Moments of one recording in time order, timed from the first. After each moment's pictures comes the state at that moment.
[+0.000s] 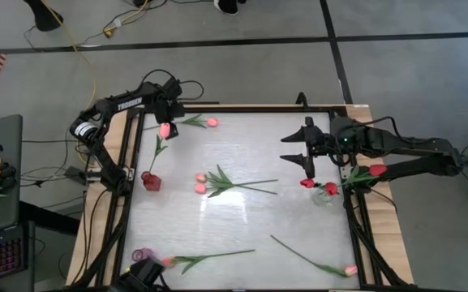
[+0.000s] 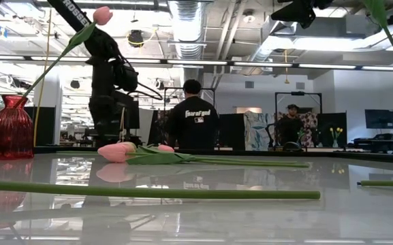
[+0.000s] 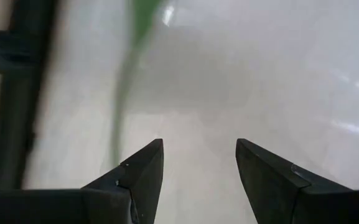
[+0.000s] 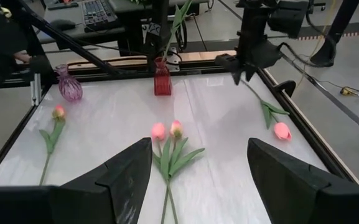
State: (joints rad) left arm 0.99 1.71 1.18 -0.97 0.04 0.58; right arm -0.10 0.86 0.90 -0.36 0.00 0.01
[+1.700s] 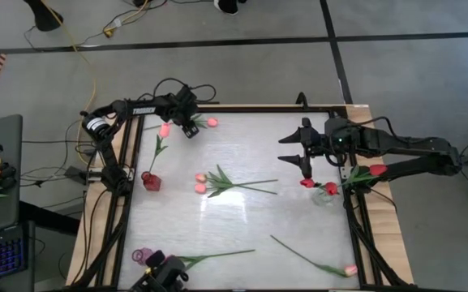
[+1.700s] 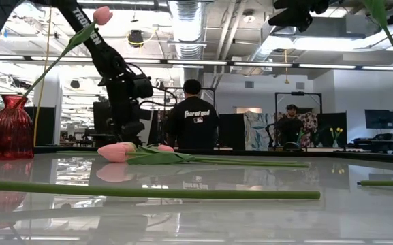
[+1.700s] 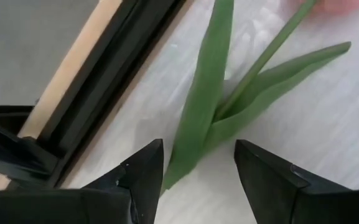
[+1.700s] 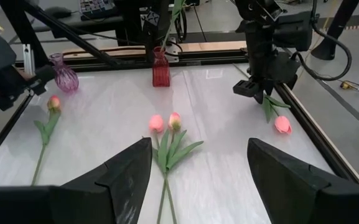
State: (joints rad) left arm 0.88 1.83 1.07 -0.43 -0.11 0.25; right arm -0.10 0.90 0.90 -0.37 0.00 0.00
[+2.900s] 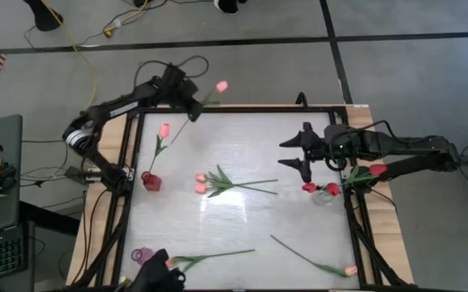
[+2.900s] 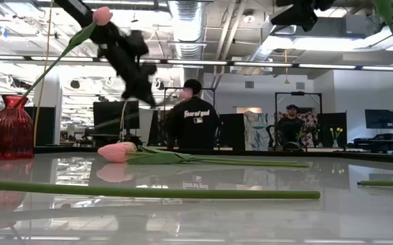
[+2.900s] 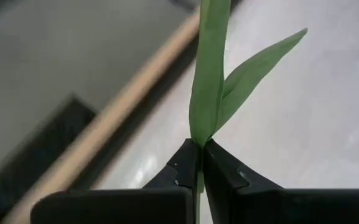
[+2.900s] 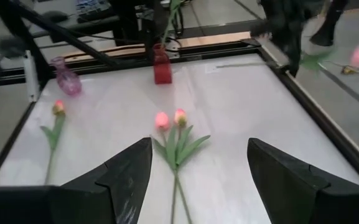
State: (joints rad) left arm 0.90 1.60 1.20 -0.44 0.31 0.14; right arm -0.02 0.90 0.90 -0.39 0.10 0.10
